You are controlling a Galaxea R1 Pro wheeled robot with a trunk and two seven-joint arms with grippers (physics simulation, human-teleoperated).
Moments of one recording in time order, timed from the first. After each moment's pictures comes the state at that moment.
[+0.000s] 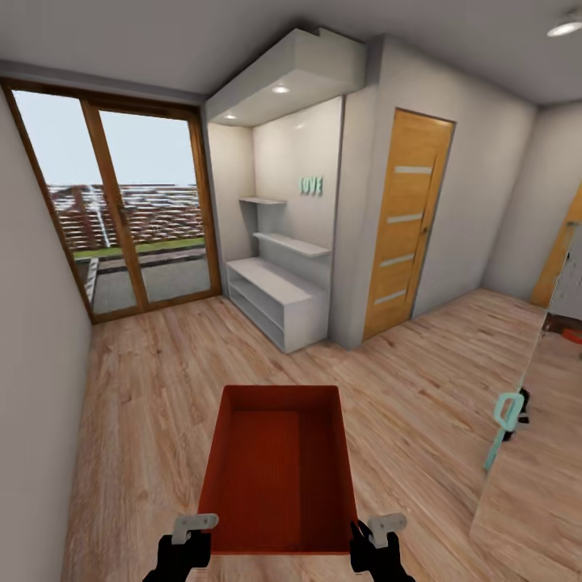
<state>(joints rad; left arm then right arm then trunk) -0.15 -0.02 -0.04 -0.82 0.06 0.00 0.02 -0.20 0.04 0.14 -0.66 -0.04 -0.20 0.06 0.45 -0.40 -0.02</state>
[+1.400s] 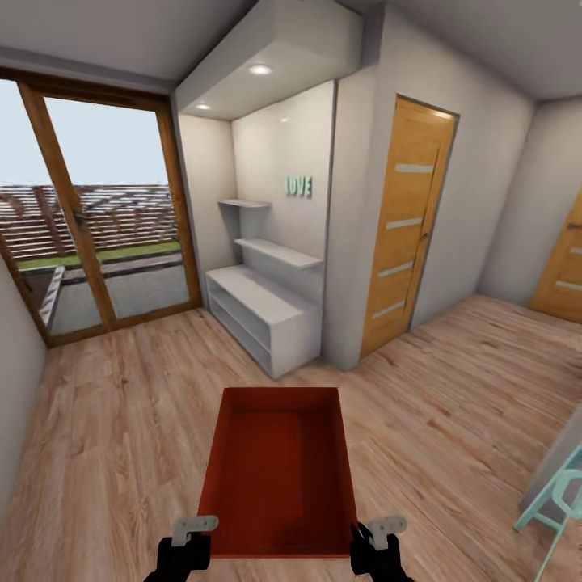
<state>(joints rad) -0.15 -0.02 -0.04 -0.81 0.06 0.00 0.02 -0.20 0.04 0.14 -0.65 -0.05 -0.20 0.06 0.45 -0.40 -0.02</state>
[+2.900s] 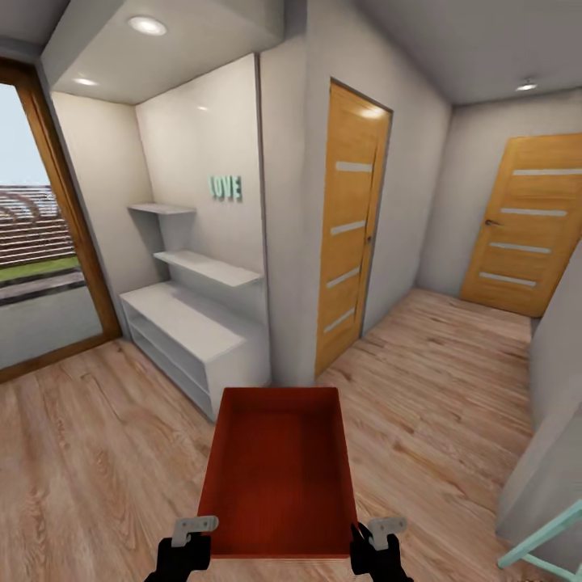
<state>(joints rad) -0.15 -0.02 -0.04 -0.81 0.06 0.00 0.02 -0.20 0.04 0.14 -0.65 -0.04 -0.20 0.06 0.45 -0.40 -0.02</state>
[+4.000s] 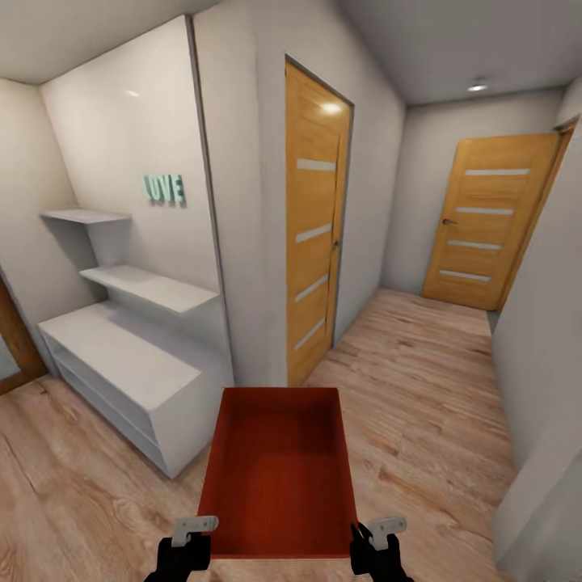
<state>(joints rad) -0.15 -0.02 -0.04 -0.81 0.06 0.00 0.02 -0.20 0.04 0.14 -0.65 -0.04 -0.20 0.06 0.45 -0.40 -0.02</state>
